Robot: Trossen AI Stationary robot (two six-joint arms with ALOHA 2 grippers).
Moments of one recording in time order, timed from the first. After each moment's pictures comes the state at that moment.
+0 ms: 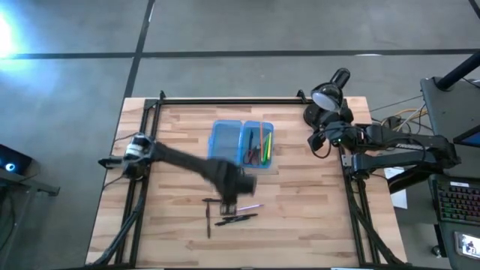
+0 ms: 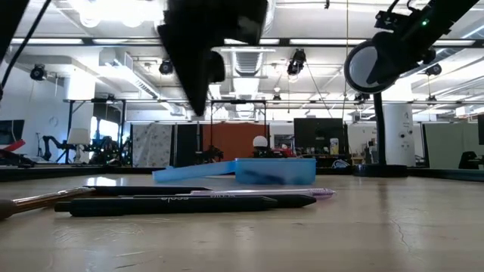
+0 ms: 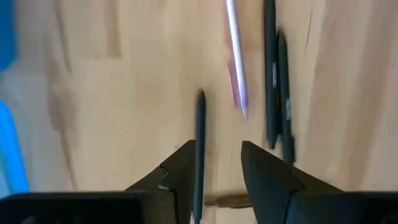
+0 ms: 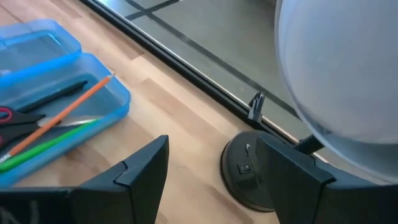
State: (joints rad) left arm -0.24 1.96 1.68 -1.09 0.04 -0.27; right arm -0.14 0.75 0.72 -0.78 0.73 0.39
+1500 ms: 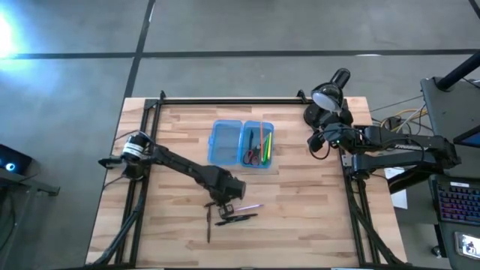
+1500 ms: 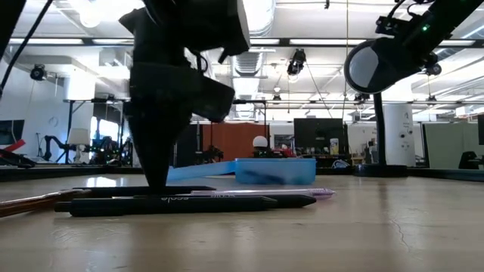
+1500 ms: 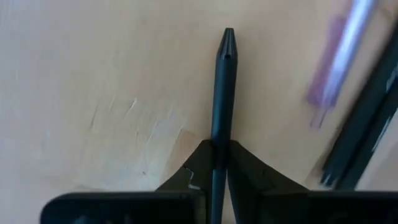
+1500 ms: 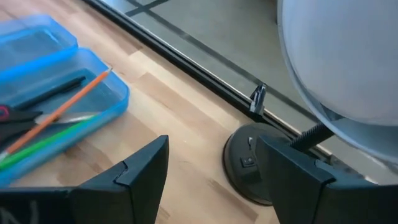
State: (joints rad) left arm -0.21 1.96 1.30 -0.74 0.10 -0.66; right arm -0.14 0.75 0.70 -0.78 0.73 0.43
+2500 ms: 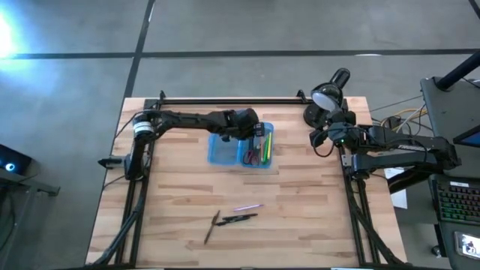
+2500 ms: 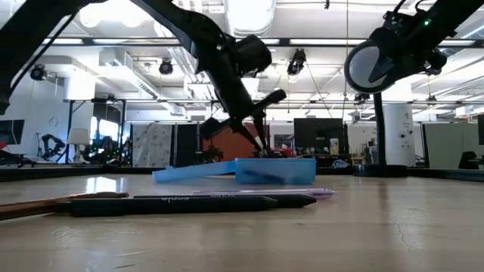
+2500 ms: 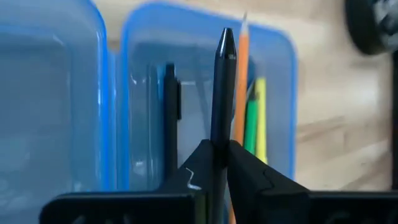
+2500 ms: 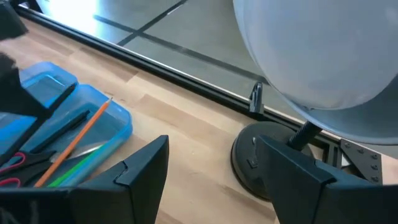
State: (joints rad) left arm 0.29 2.00 1.50 -0.42 -0.10 -1.22; right arm -0.14 0.71 0.70 -0.77 0.77 0.59
